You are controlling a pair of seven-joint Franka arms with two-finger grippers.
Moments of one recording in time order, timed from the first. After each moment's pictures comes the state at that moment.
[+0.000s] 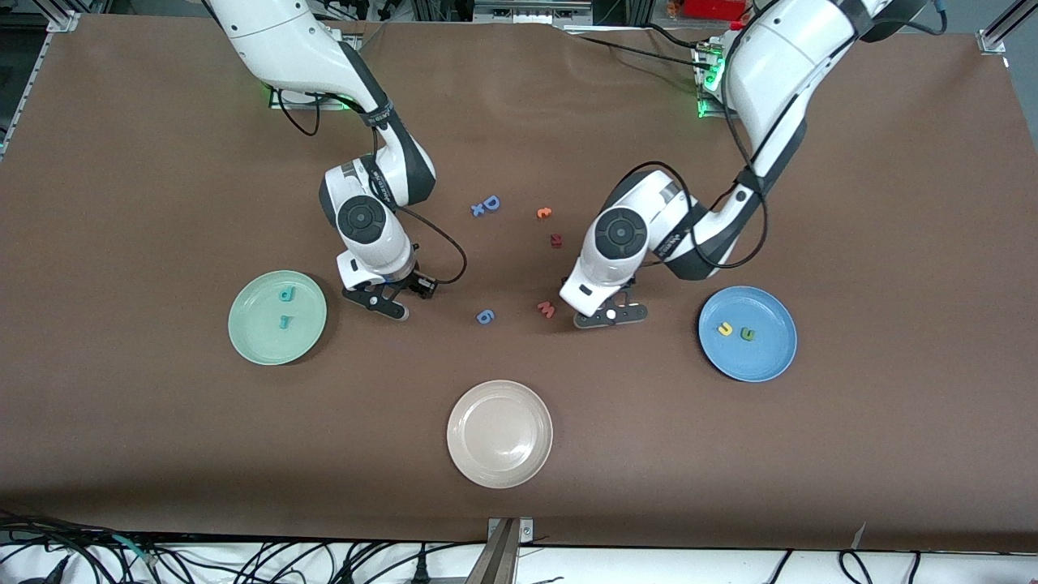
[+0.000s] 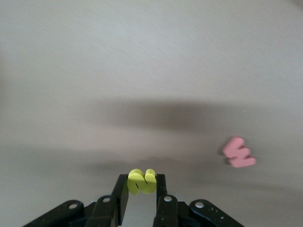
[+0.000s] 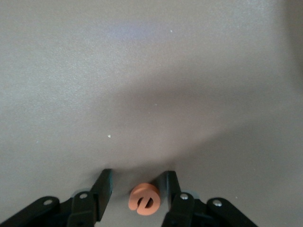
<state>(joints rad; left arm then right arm) -0.18 0.68 -0.45 -1.64 0.28 2.13 -0.83 0.62 0.58 -0.11 -1.95 0.10 2.51 0.83</state>
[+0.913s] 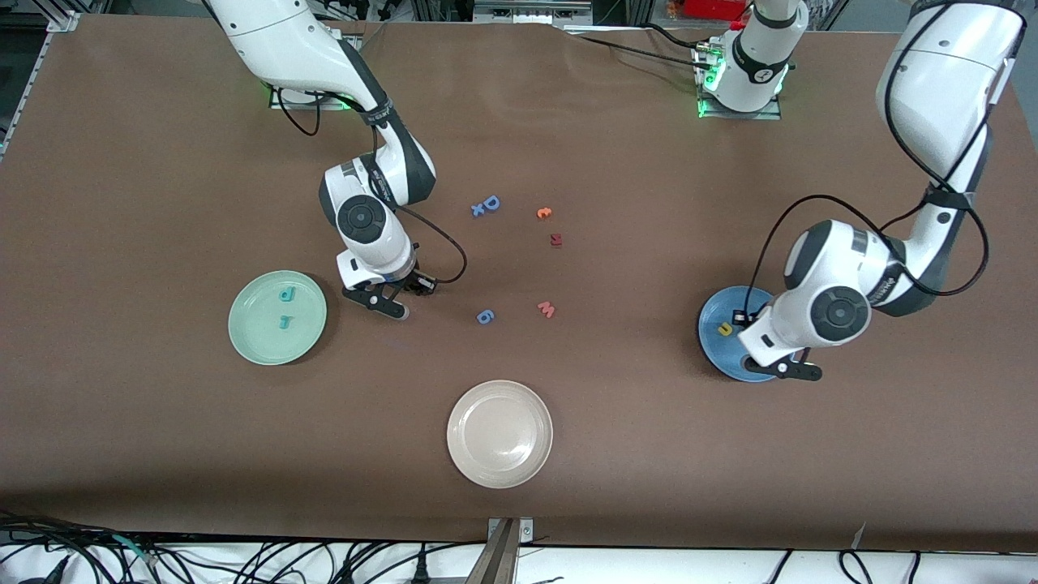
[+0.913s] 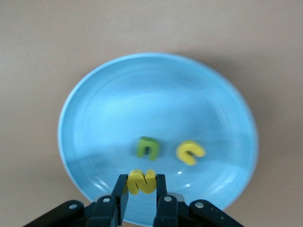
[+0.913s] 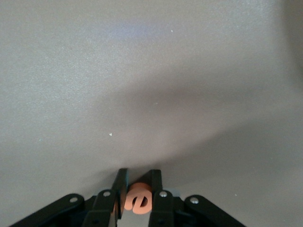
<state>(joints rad) 0.26 0.67 -0.43 -1.68 0.38 2.00 -0.21 0.62 0.58 -0.10 -1.95 0.10 2.50 0.83</state>
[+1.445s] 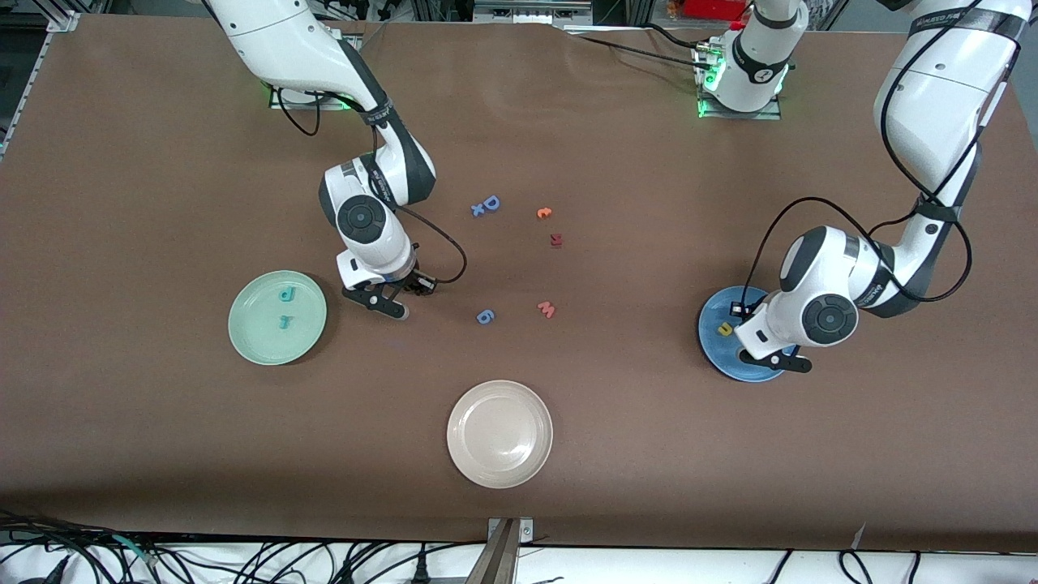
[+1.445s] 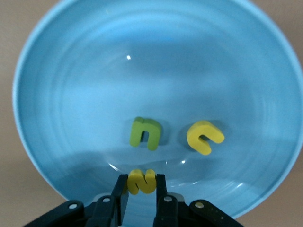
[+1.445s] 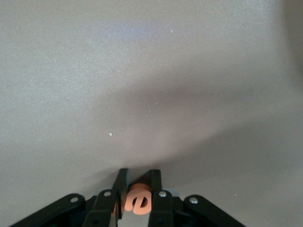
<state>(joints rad) 0.27 0.69 -0.43 -1.75 0.39 2.01 -0.20 0.62 0.58 -0.11 -1.95 0.10 2.50 0.83</state>
